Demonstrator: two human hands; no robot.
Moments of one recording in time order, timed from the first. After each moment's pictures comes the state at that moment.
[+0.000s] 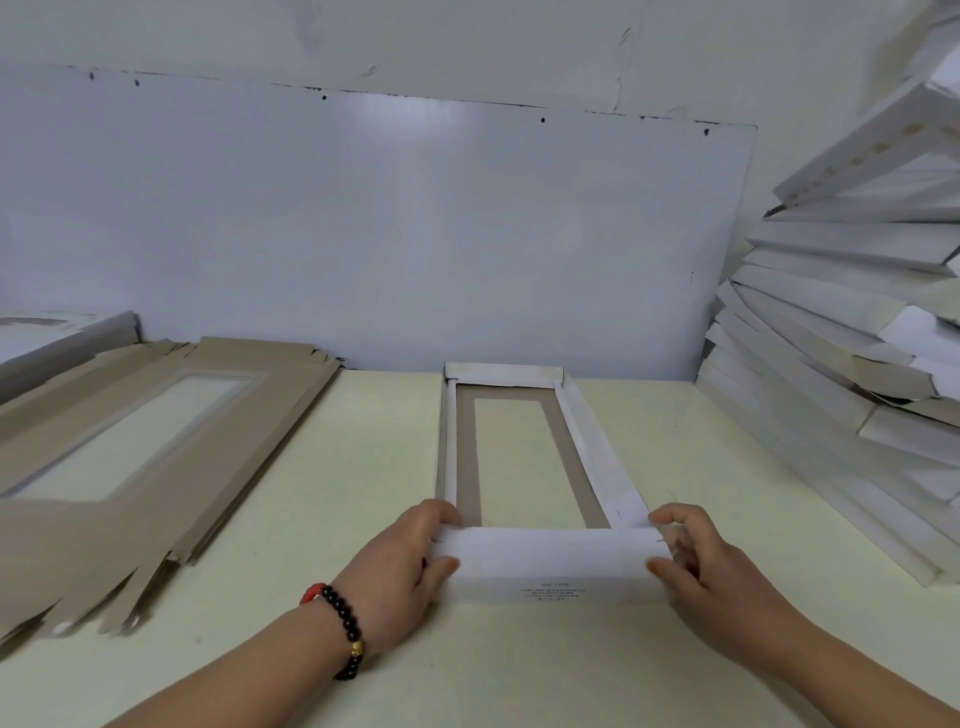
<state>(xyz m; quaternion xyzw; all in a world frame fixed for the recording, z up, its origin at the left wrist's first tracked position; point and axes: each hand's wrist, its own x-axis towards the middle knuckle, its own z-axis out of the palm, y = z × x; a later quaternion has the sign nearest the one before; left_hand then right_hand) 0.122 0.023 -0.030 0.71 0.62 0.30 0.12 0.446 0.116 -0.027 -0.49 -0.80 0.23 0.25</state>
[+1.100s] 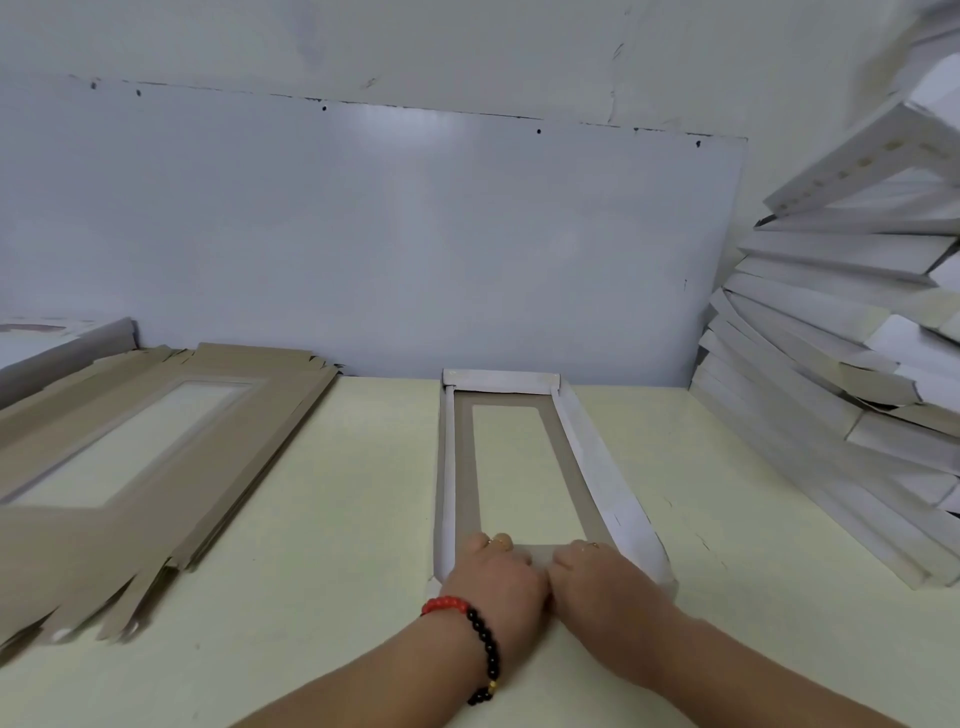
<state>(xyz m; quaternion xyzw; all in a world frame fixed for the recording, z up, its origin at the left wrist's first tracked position) 0.210 0.050 -0.018 0.78 0.62 -0.04 -0.06 0.362 0.095 -0.021 -0.24 -0.95 -0.20 0.02</state>
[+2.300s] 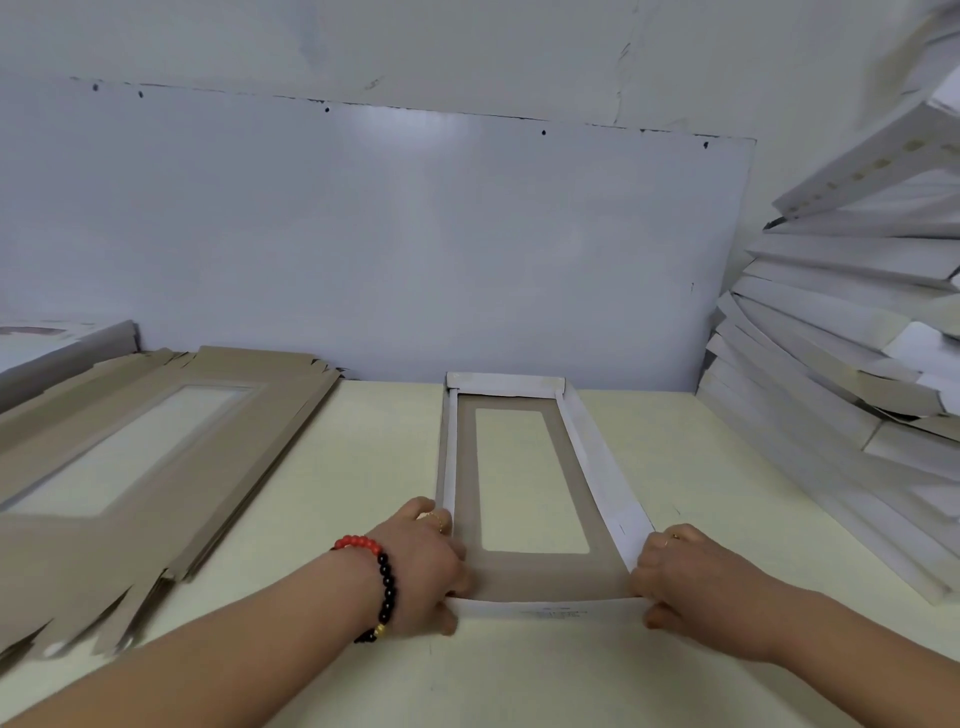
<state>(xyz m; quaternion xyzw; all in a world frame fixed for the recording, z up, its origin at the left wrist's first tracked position) 0.126 0.048 0.011 0.84 0.52 -0.14 -0.07 0.428 0.138 0.002 -0.29 -0.94 -0.14 -0.11</state>
